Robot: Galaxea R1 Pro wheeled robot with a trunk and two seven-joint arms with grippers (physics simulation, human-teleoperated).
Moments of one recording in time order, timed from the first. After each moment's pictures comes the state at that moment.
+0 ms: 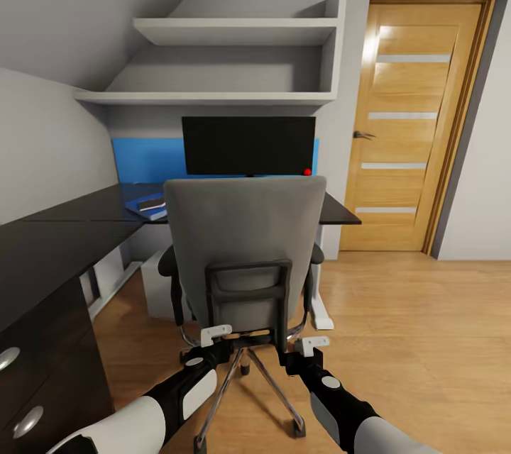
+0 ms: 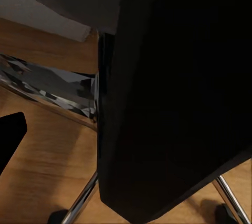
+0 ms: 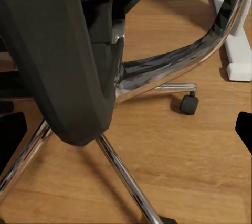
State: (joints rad) left arm -0.68 -0.11 -0.77 -0.34 0.89 -0.05 0.34; right arm -0.62 0.12 0.28 -0.26 -0.23 -0.19 -0.01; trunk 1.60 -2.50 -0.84
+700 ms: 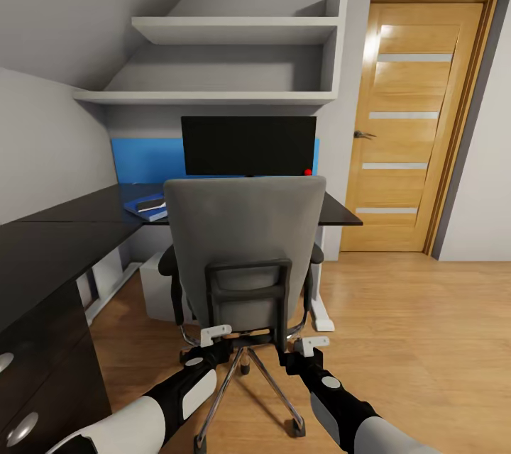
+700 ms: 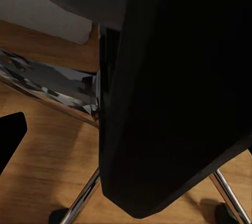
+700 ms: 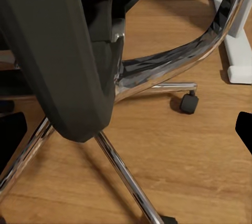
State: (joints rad) left arm -0.68 -0.11 -0.77 -0.34 0.89 -0.05 0.34; right arm -0.62 0.12 0.28 -0.26 -0.23 -0.19 -0.01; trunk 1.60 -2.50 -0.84
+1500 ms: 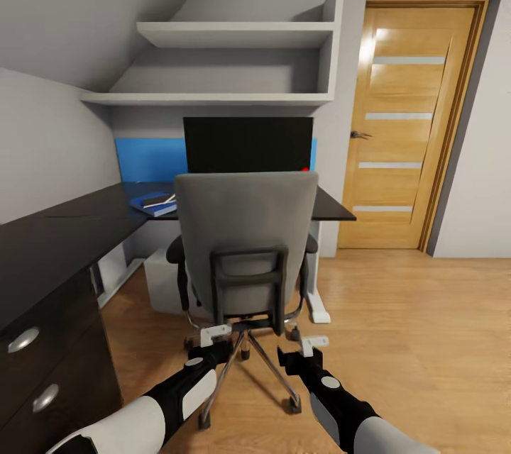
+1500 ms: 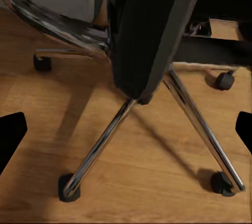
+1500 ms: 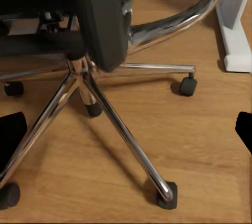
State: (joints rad) left arm -0.68 -0.11 -0.77 -0.34 0.89 -0.05 0.34; right arm -0.62 0.12 0.28 -0.26 -0.22 -0.19 -0.01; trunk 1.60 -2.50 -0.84
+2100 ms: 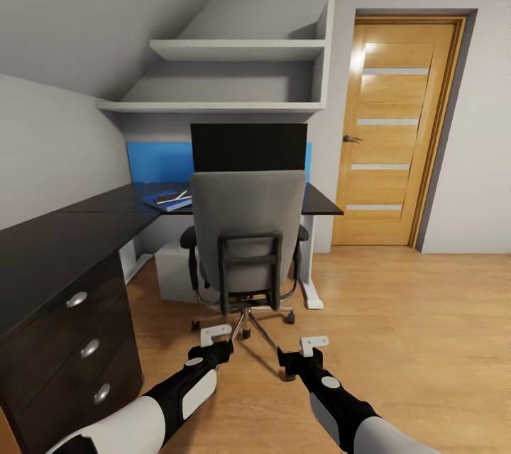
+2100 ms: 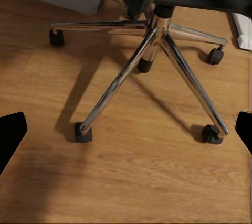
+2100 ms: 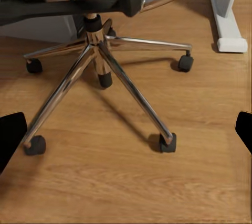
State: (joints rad) left arm -0.68 -0.11 -0.77 -0.34 0.88 -0.05 0.34; right arm -0.62 0.12 0.28 -0.26 -0.22 -0.19 -0.01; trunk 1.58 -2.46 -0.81
